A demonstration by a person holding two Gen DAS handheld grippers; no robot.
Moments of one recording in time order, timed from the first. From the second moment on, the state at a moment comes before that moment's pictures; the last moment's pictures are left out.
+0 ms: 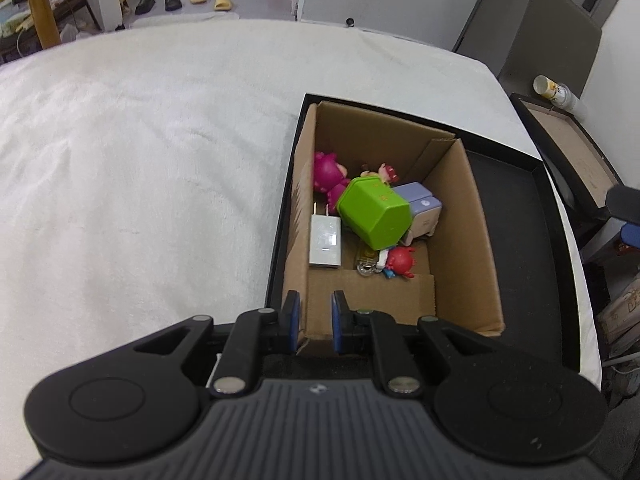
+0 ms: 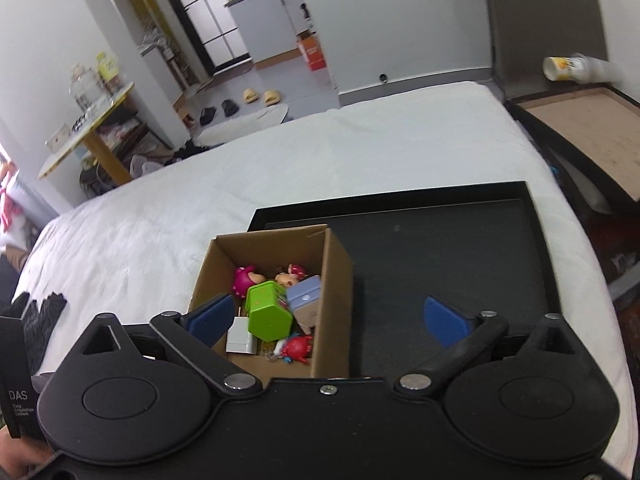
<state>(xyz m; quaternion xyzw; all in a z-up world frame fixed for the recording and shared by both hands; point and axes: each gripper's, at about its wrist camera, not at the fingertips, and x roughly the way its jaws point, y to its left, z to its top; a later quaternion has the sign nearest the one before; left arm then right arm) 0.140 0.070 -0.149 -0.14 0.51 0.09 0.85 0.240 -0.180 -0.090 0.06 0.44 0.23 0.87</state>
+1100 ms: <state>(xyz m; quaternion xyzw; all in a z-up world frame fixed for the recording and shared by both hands) 0.050 0.034 -0.052 -0.13 0.42 0.09 0.89 0.149 -0.237 -0.040 0.08 0.37 0.21 0.90</state>
